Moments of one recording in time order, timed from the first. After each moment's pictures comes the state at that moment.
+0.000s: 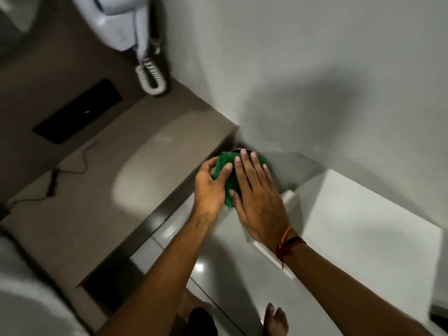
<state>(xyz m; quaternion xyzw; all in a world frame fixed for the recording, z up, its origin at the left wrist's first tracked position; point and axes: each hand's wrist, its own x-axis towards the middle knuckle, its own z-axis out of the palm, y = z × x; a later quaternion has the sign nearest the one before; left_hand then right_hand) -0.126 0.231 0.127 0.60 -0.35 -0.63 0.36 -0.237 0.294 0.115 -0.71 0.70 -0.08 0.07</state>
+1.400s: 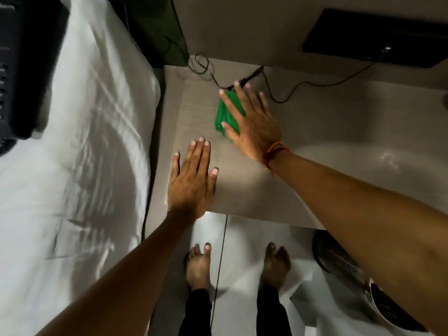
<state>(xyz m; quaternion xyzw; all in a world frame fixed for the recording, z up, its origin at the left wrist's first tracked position) 0.267 0.281 -0.130 0.88 -0.47 -0.09 0.04 0.215 0.057 -0.117 -0.97 0.24 0.03 0.08</state>
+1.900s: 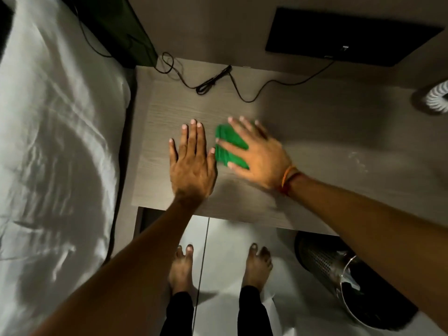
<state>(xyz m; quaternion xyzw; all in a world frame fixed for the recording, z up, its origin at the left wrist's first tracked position) 0.222 0.195 -0.127 0.91 -0.39 -0.08 0.04 0.100 0.029 -0.127 -0.99 0.09 0.04 0.05</state>
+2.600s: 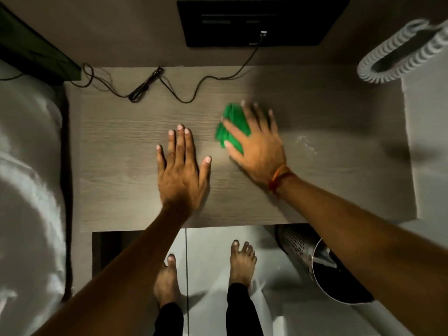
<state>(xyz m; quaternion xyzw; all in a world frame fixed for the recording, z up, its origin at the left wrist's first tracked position) 0.152 0.141 -0.128 0.88 -0.47 -0.08 0.02 0.022 -0.020 -0.130 -0.94 0.34 0.00 0.05</state>
